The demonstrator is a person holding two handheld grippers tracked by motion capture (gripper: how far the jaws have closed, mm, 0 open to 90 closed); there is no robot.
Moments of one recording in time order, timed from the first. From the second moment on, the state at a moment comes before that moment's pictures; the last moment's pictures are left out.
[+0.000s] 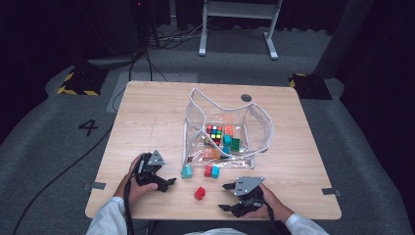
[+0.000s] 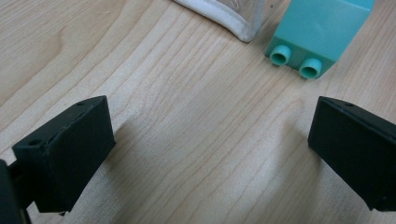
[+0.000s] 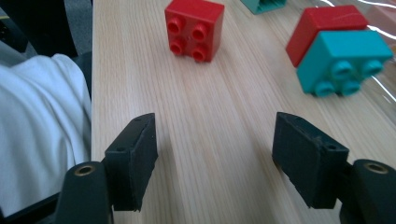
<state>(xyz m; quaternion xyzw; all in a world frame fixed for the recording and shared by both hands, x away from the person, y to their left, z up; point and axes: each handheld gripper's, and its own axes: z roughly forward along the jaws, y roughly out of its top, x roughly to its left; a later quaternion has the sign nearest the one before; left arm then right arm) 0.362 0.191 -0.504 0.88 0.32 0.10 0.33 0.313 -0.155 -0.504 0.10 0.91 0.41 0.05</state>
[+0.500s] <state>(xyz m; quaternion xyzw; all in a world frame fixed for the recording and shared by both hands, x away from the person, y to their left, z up) 0.362 0.191 -0.504 0.88 0.32 0.10 0.33 0.318 -0.089 -0.505 0.08 0.91 0.41 0.05</state>
